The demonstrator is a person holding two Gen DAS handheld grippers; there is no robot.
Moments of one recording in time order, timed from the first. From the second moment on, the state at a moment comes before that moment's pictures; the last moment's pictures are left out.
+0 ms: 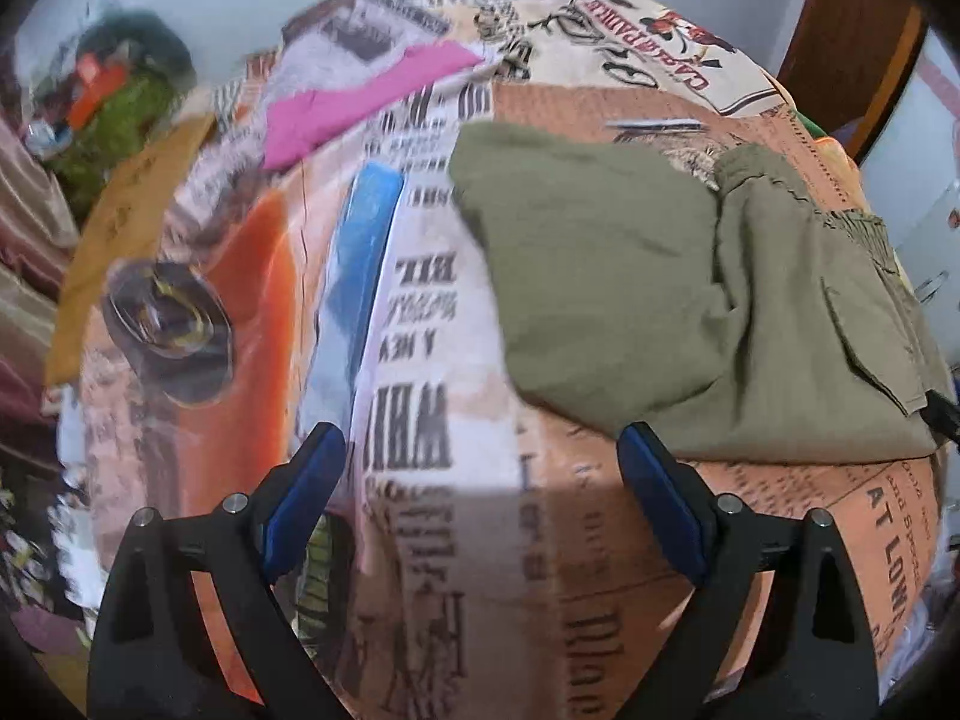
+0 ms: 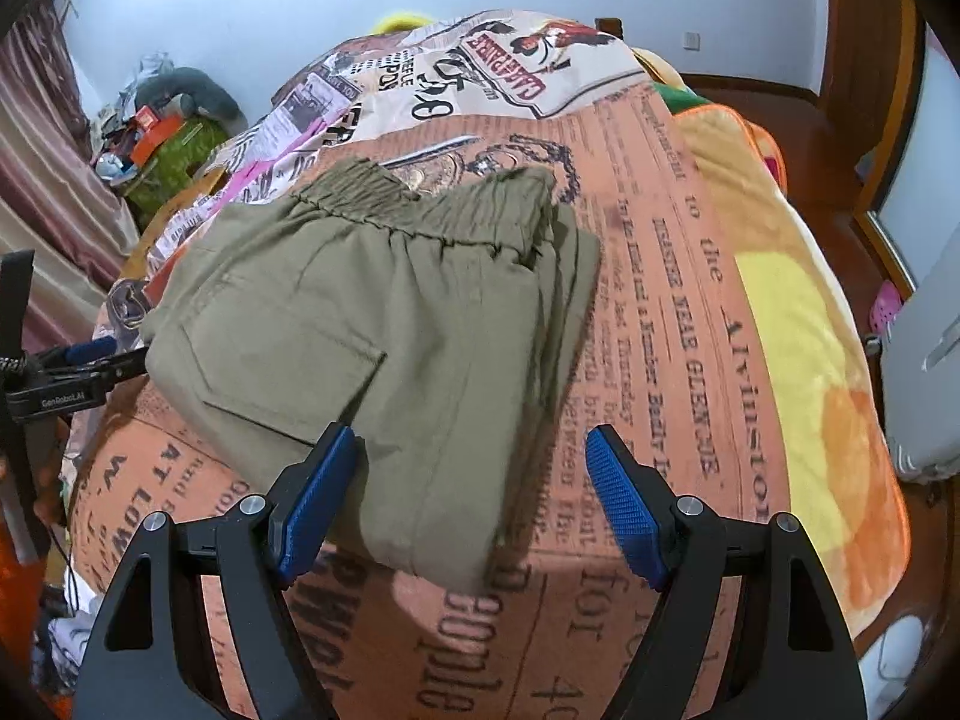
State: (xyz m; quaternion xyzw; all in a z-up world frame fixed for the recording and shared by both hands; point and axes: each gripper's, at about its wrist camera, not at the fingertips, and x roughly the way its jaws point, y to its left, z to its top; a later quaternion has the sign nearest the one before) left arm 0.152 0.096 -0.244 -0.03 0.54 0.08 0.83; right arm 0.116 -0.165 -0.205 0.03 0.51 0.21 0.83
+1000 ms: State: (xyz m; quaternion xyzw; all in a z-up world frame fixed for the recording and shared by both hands) left arm 0.171 0.130 -0.224 -0.05 0.52 0.09 0.85; right arm 0.123 -0.177 -0.199 0.06 0.50 0.19 0.85
